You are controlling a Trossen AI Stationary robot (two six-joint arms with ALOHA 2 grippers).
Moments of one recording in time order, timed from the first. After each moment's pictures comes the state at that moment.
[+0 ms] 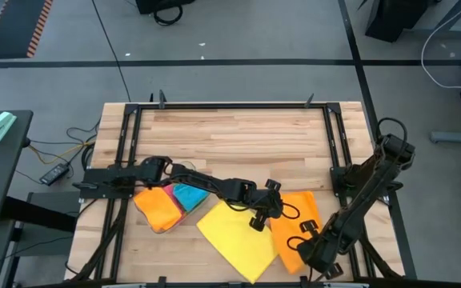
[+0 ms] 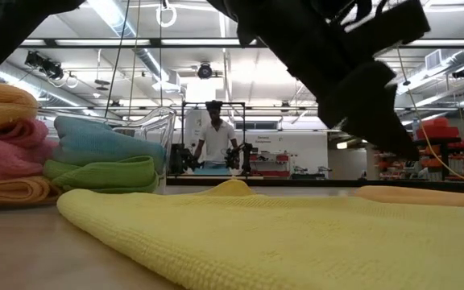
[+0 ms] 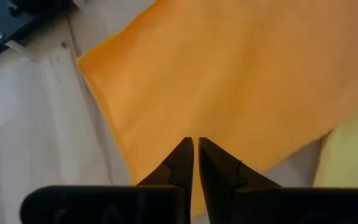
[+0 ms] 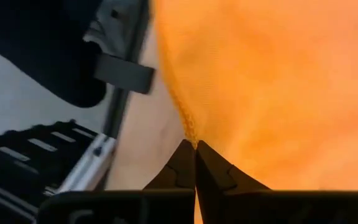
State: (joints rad) left arm -0.20 2.40 1.96 -0.33 -0.10 0.37; right arm 0.91 1.61 1.08 -0.74 -0.11 0.64
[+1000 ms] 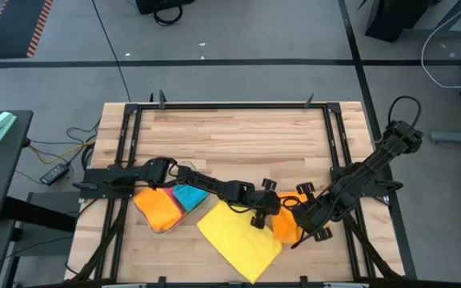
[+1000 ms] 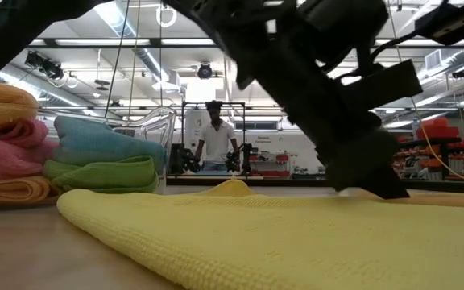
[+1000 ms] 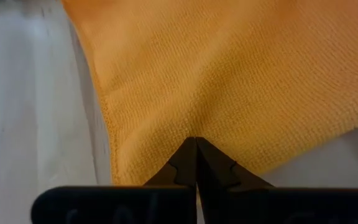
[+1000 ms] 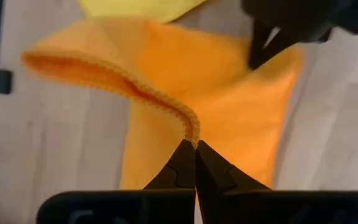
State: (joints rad) left arm -0.19 2.47 1.88 -0.20 -0.16 0.30; right arm 0.68 1.40 1.08 -1.07 0.10 0.44
